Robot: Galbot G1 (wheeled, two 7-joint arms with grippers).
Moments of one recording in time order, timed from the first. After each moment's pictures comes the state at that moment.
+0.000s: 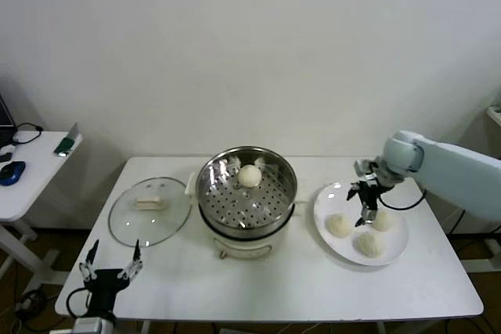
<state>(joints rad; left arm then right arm) 1.72 -1.48 -0.74 -2.02 0.05 -0.05 -0.05 0.28 0.73 -1.24 1.18 0.28 -0.27 -1.04</state>
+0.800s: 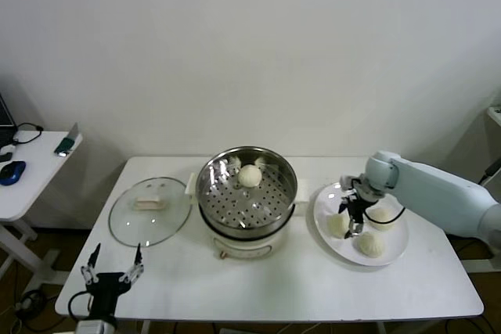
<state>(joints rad) 1.72 -1.48 -0.74 -2.01 0.06 -0.05 -0.05 0.15 0.84 -1.15 1.04 0.22 -0.27 -1.03</state>
